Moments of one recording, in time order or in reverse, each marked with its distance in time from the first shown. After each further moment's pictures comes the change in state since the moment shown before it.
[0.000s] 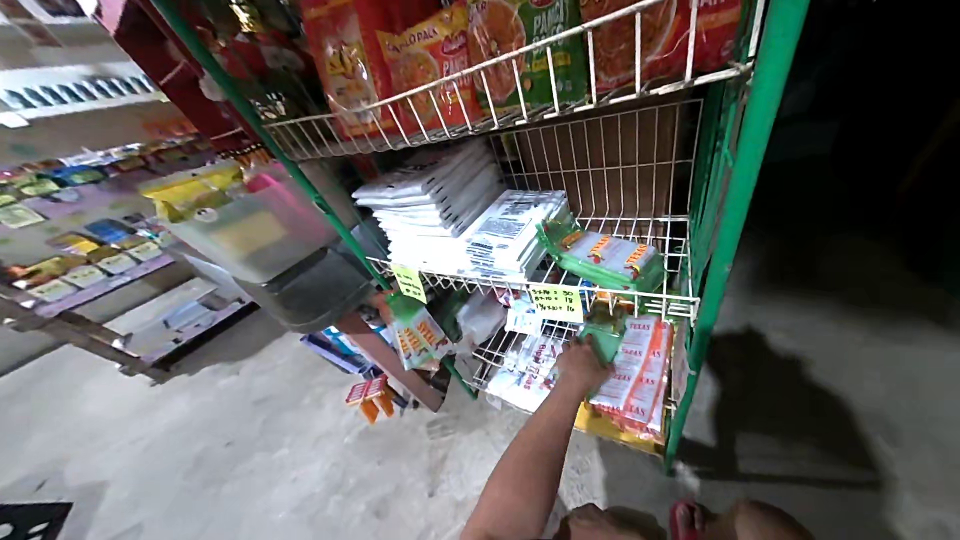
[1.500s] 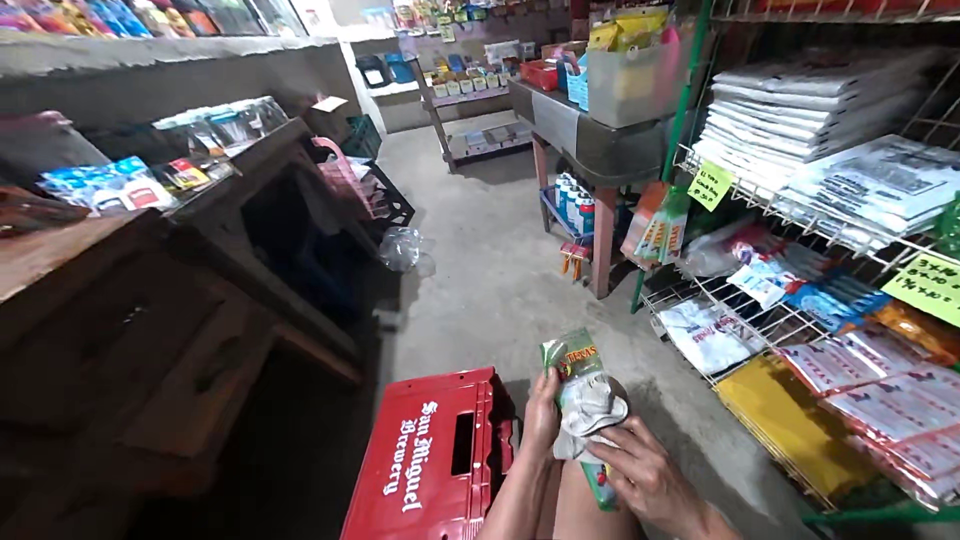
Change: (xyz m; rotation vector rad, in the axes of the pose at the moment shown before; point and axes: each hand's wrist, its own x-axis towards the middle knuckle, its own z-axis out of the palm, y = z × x) left_hand -0.372 -0.227 0.088 -1.977 1.063 -0.246; right_hand 0.095 -0.107 0.111 -0.067 0.890 -1.009
